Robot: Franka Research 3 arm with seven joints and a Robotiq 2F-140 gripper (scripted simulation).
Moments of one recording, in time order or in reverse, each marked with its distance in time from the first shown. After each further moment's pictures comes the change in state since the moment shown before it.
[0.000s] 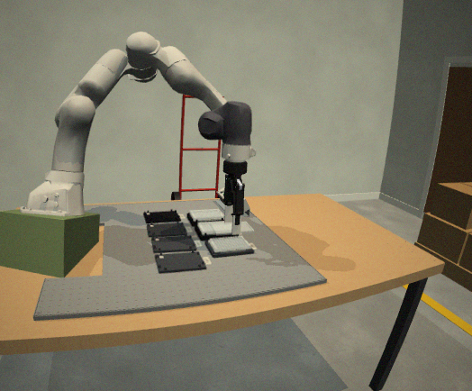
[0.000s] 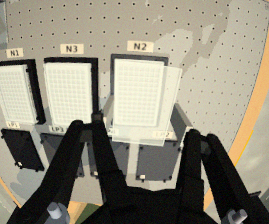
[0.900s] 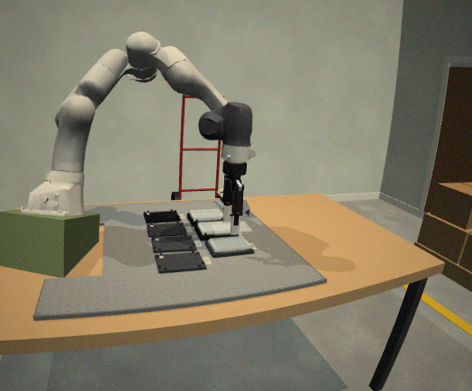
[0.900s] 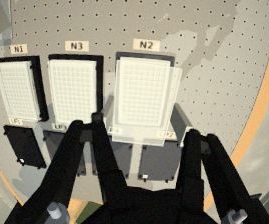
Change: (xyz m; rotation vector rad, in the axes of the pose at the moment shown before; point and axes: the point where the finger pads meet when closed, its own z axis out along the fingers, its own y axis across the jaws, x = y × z) arm -0.003 -0.007 0.003 0.023 -0.013 -0.014
